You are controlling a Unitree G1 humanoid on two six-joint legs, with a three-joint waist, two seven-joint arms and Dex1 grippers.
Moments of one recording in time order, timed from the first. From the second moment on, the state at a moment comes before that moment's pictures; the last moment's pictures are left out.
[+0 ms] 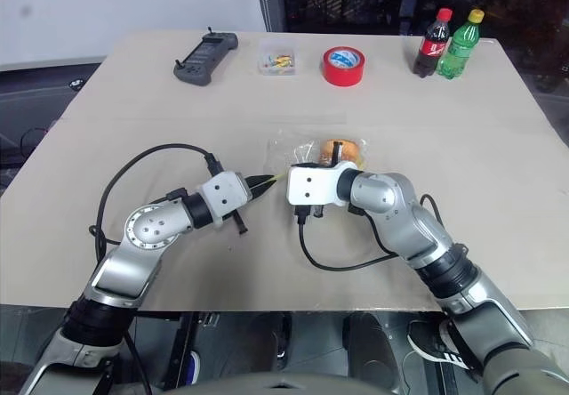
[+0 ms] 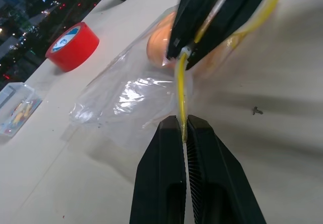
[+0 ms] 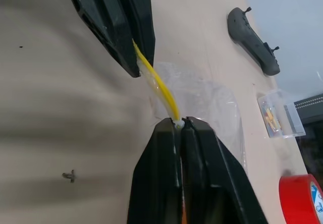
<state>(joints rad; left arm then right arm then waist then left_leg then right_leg) -0.24 0.61 -0.15 -0.25 0.03 0.08 -0.68 -0.59 -0.44 0.49 -0.18 -0.33 0.18 0.71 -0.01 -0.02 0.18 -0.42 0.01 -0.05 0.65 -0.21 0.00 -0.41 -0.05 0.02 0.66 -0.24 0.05</state>
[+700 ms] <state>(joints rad) -0.27 0.59 -0.12 -0.19 -0.03 0.08 -0.67 -0.35 -0.66 0.24 -0.34 -0.36 0.35 0.67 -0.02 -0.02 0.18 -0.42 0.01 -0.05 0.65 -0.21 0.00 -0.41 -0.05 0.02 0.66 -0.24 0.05</state>
